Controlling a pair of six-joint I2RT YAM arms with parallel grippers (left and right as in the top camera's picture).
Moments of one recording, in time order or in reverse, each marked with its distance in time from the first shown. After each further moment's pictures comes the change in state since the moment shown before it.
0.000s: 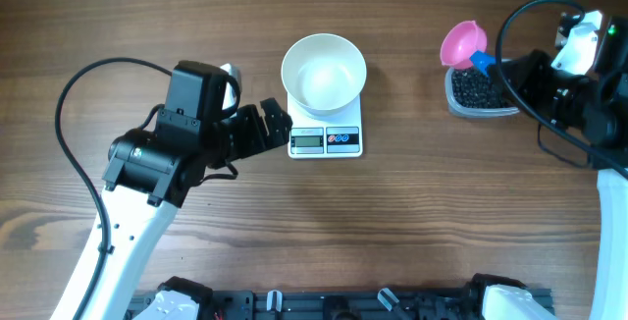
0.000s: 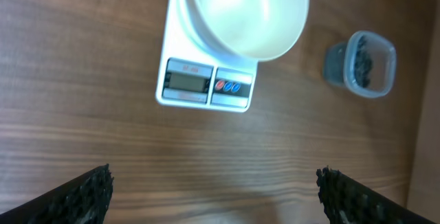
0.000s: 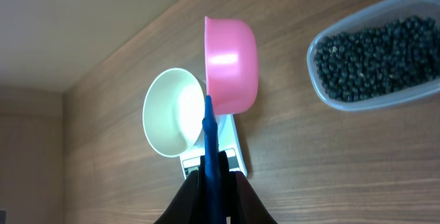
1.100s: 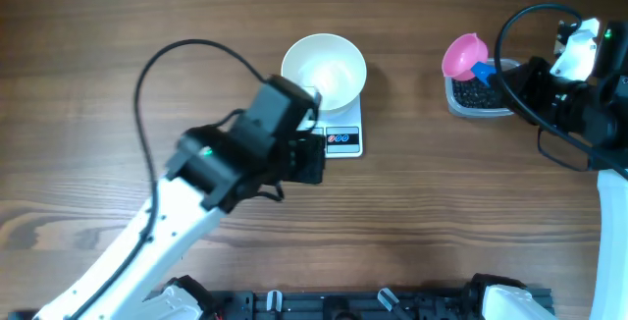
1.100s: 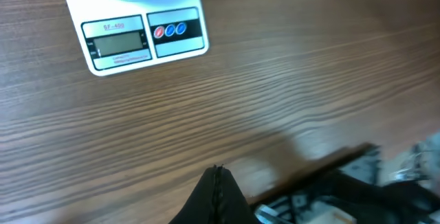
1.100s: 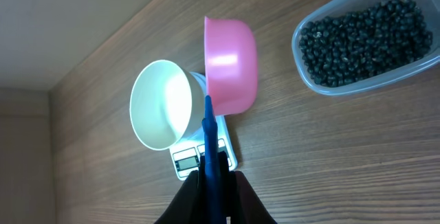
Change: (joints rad) left arm -0.359 0.124 0.117 -0.062 -0.089 0.095; right arm 0.000 0.000 0.002 -0.045 0.031 -0.003
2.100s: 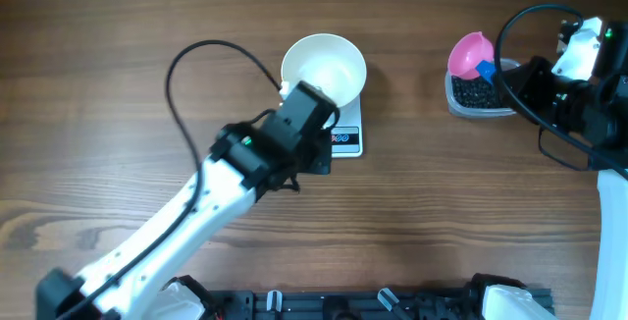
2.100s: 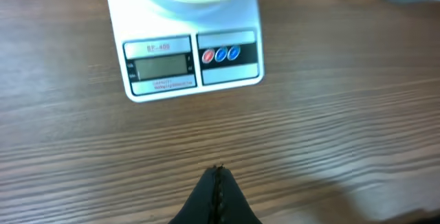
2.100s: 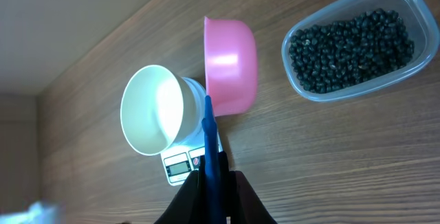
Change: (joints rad) left arm -0.014 0.105 -0.125 0.172 -0.167 -0.047; right arm 0.000 0.000 0.000 0.007 0.035 -0.018
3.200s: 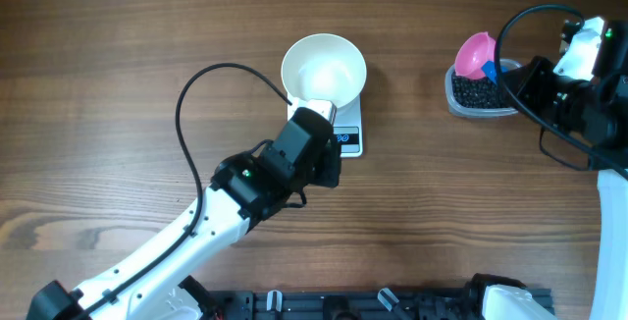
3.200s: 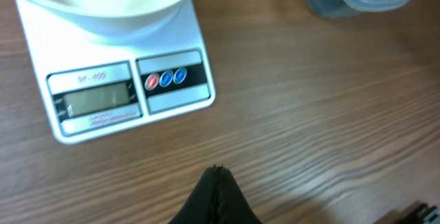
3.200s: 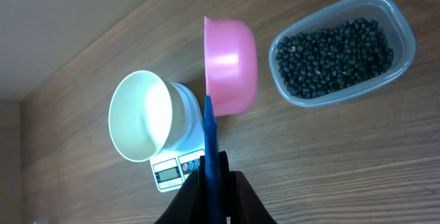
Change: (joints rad) left arm -0.043 -0.109 -0.269 0.404 0.050 0.017; right arm 0.000 0.000 0.000 0.004 0.043 -0.008
